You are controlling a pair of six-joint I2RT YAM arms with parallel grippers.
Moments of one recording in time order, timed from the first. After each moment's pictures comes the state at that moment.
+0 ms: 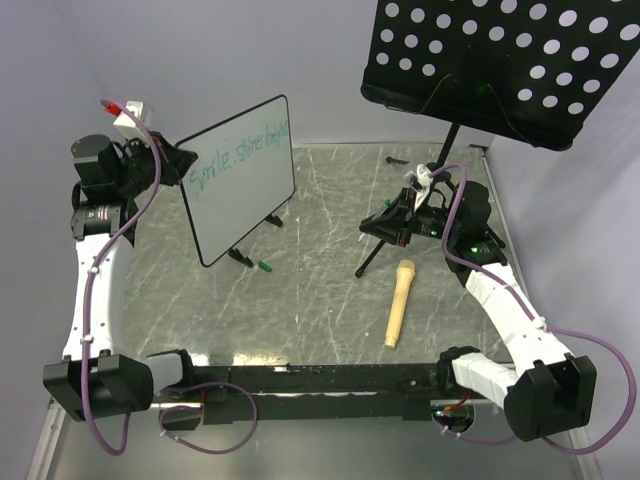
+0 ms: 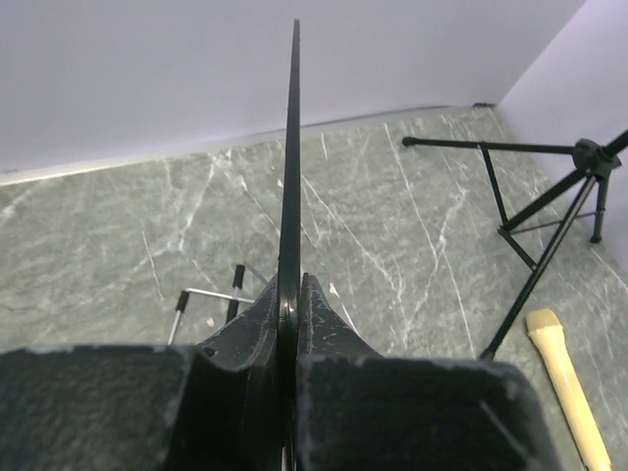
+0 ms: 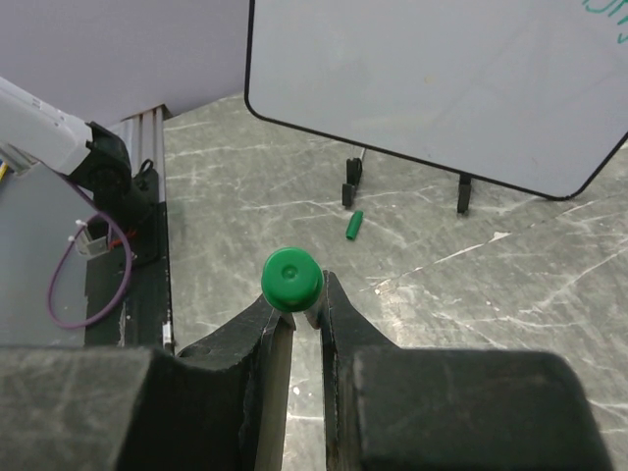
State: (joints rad) left arm 0.16 1.18 1.29 -0.25 0.64 -0.18; right arm 0.19 1.06 0.86 0.10 -1.09 0.10
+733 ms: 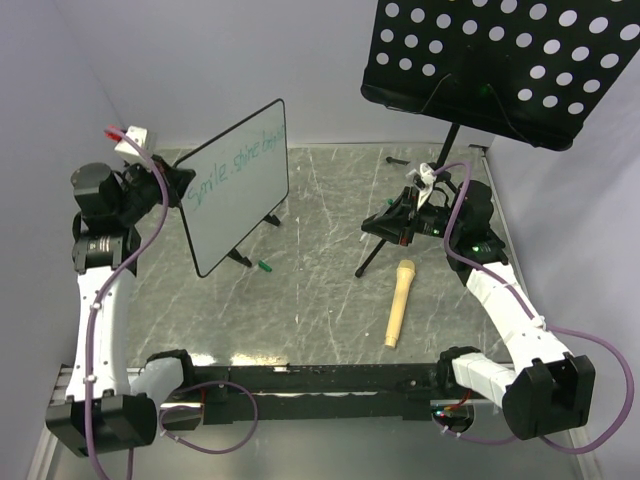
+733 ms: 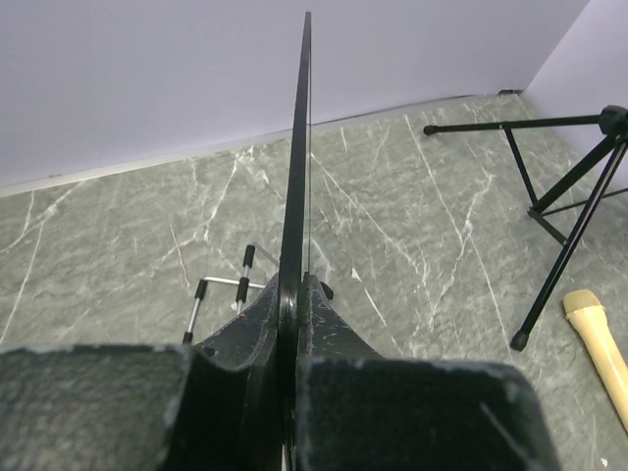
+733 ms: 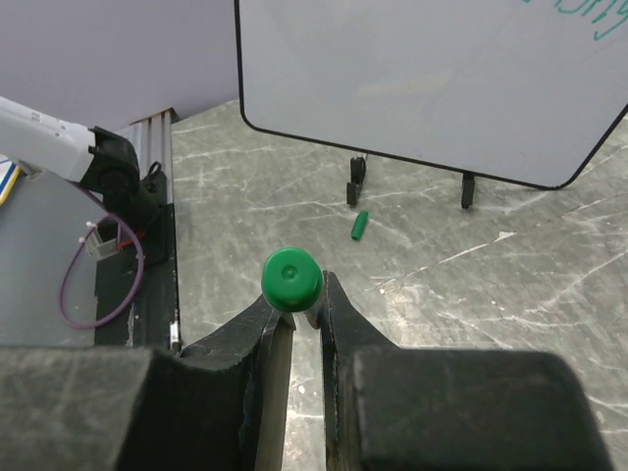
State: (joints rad) left arm 0.16 1.02 1.15 -0.24 0.60 -0.09; right arm 0.17 1.06 0.86 0.12 -1.12 0.13
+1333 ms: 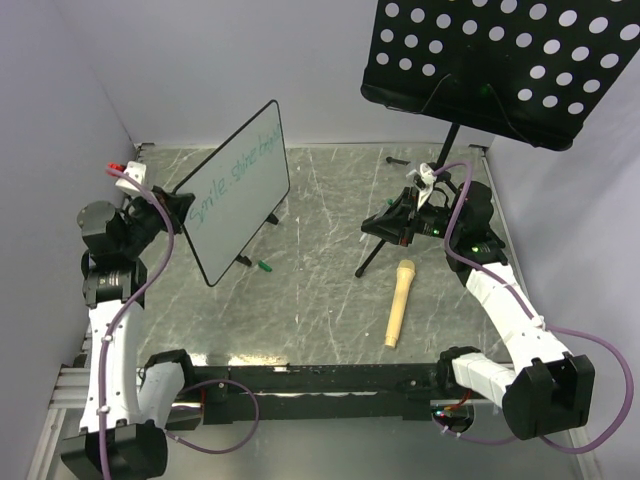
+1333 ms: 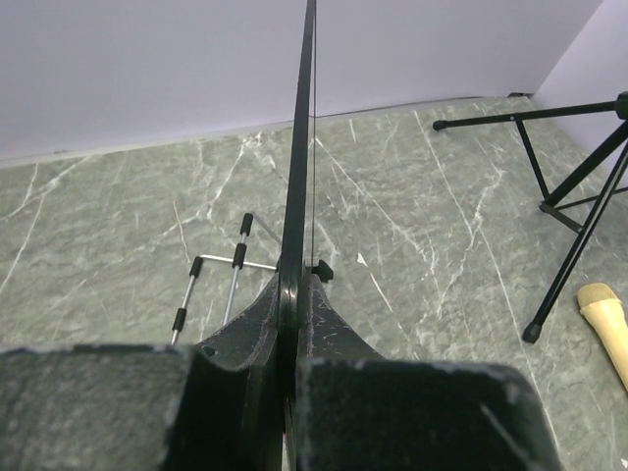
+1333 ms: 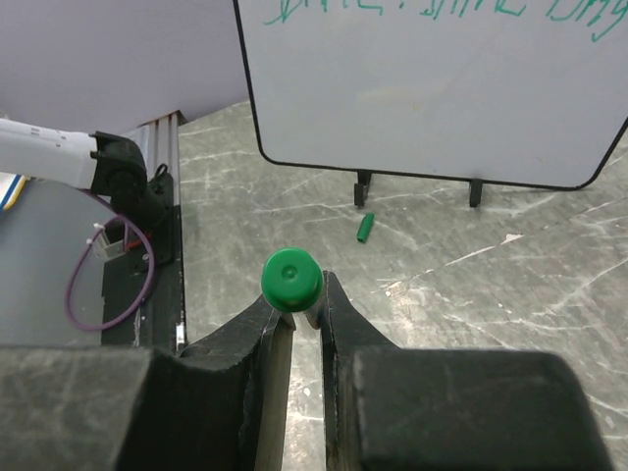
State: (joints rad) left arm 0.19 0.82 0.88 -0.11 0.60 -0.12; right arm 0.17 1.06 0.85 0.15 -1.13 0.16
